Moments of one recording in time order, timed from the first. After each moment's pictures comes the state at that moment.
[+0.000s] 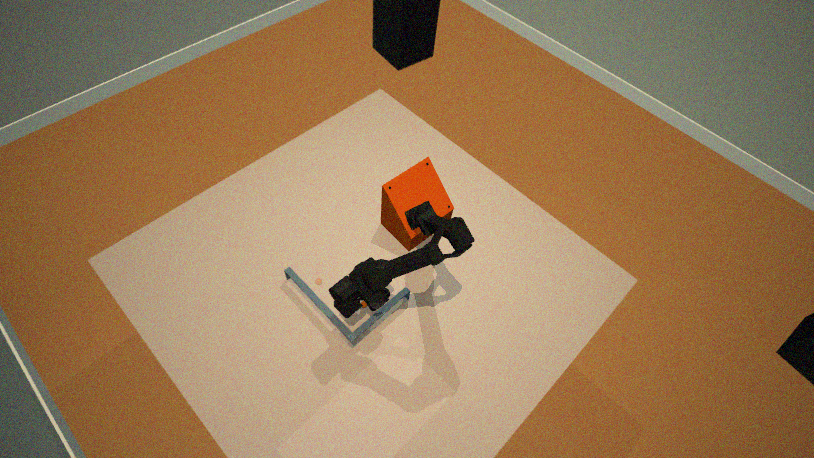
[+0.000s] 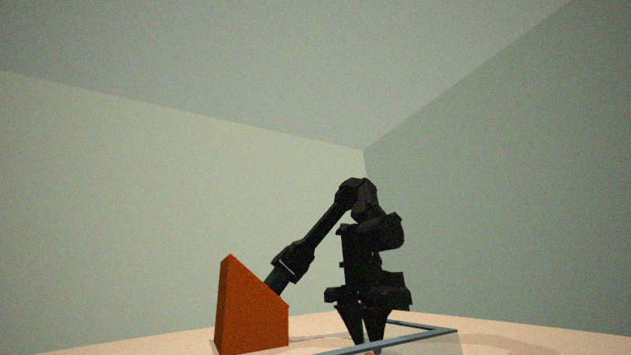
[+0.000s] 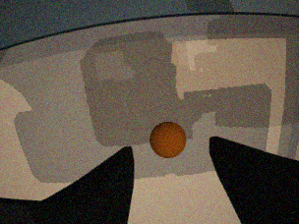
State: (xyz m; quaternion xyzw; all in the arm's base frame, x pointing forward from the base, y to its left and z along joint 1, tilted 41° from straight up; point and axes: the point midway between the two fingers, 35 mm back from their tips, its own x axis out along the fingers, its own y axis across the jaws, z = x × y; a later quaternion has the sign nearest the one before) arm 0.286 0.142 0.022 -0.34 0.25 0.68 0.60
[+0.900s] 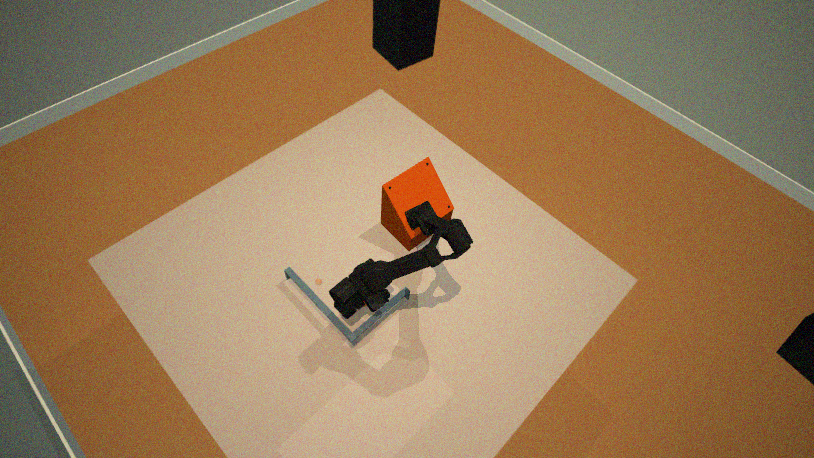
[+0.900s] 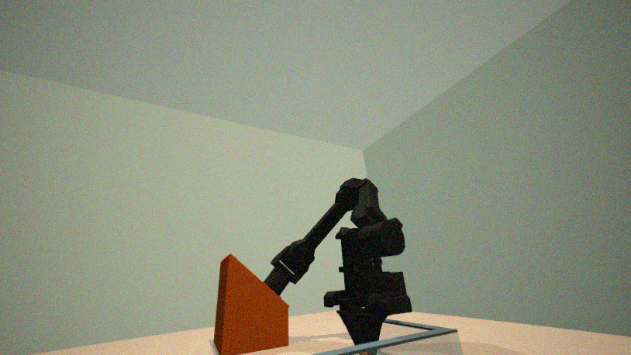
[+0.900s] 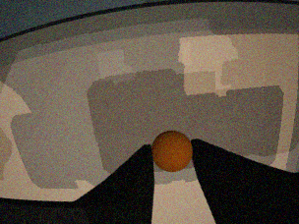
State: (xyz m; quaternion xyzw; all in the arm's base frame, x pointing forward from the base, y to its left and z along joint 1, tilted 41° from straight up) arm 0.283 0.147 0.015 -0.33 0.26 0.68 0.60
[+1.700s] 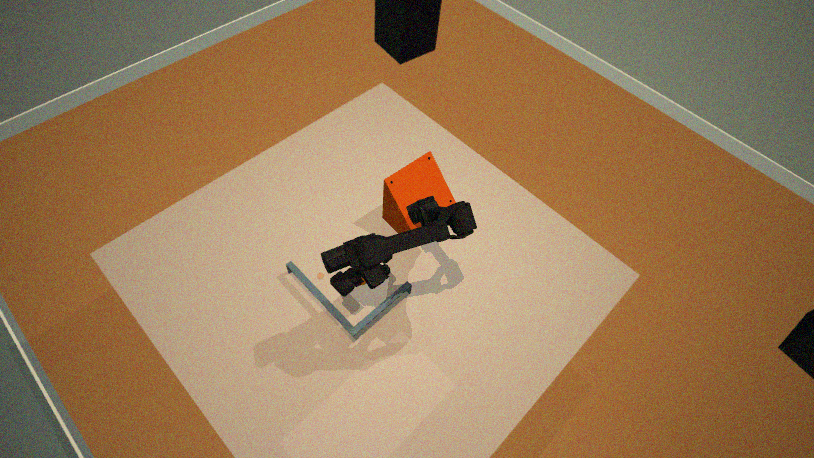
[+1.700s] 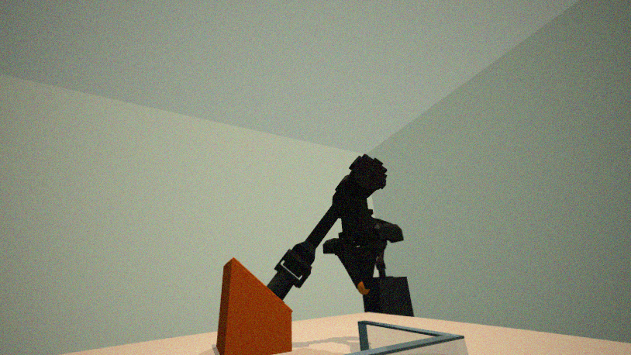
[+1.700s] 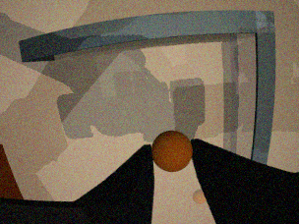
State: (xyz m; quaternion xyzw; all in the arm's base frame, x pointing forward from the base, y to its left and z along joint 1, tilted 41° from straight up) arm 0.297 0.071 0.097 -0.33 0.25 0.68 0.60
